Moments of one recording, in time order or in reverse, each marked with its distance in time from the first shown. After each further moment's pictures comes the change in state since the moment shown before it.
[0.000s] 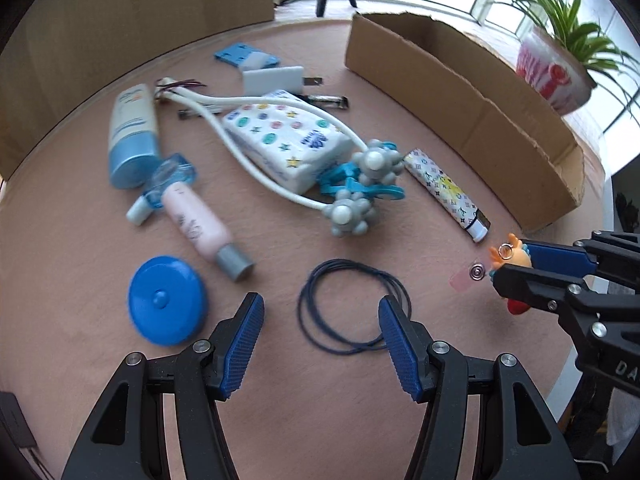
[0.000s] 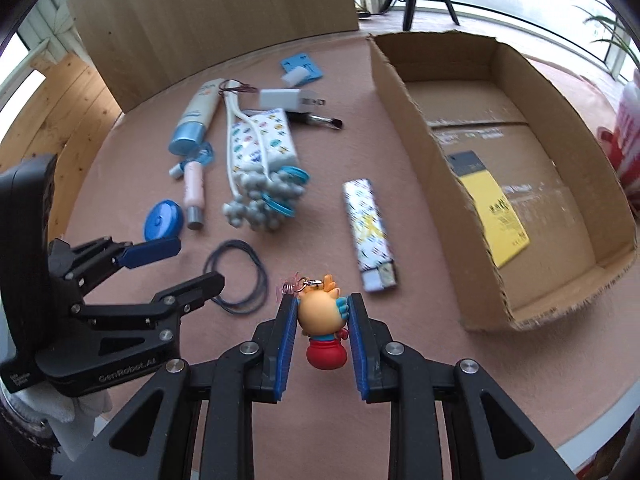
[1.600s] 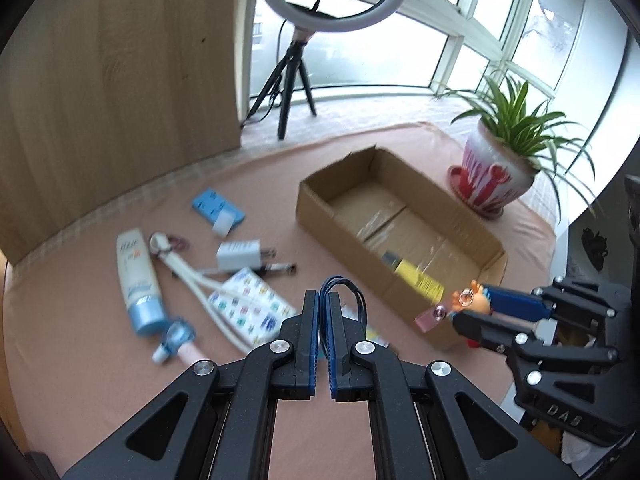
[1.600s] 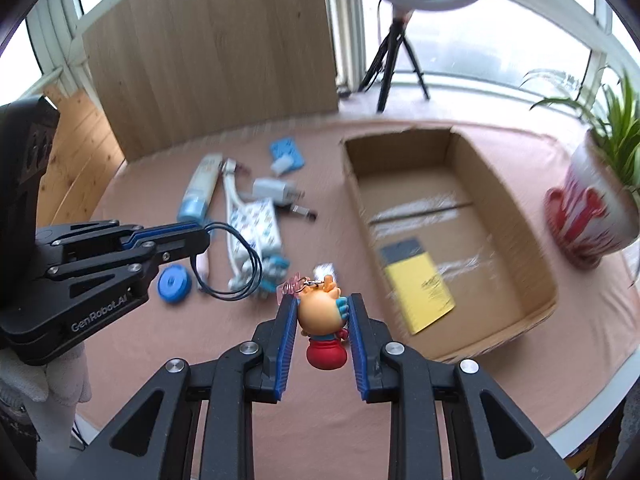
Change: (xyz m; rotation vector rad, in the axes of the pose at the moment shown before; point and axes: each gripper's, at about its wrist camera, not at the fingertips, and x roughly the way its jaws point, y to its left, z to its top) left arm -0.112 -0.028 0.076 0.031 -0.274 -0.104; right arm -0.080 -0.001 0.025 -0.024 -0.209 -0.089
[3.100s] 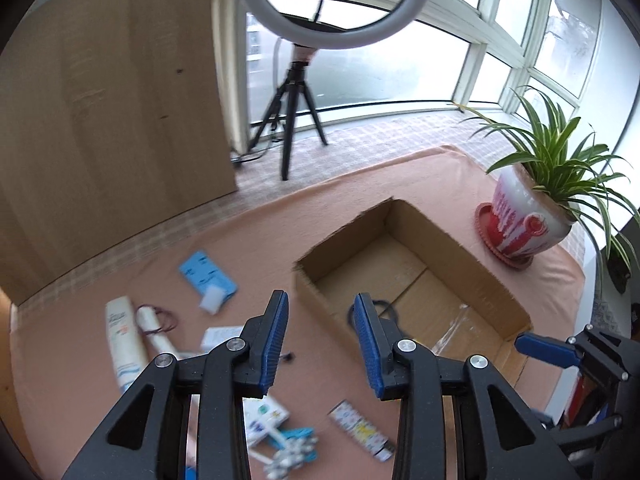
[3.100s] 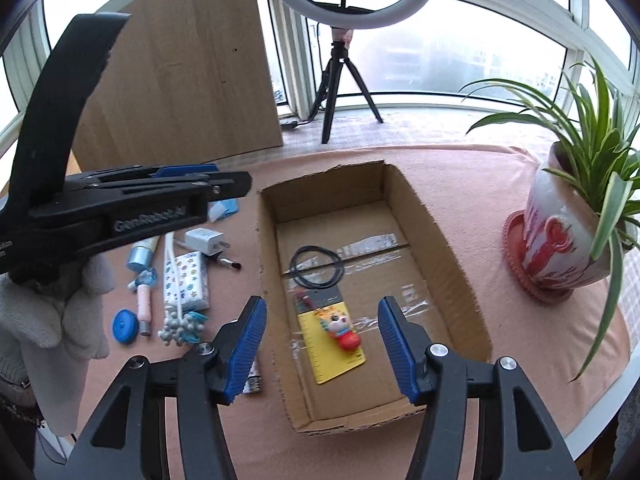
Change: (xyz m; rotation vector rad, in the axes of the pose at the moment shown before) left arm 0.054 -0.012 0.078 -0.025 -0.026 0.111; right arm 0.004 -0.079 0.028 0.042 -0.056 -0.022
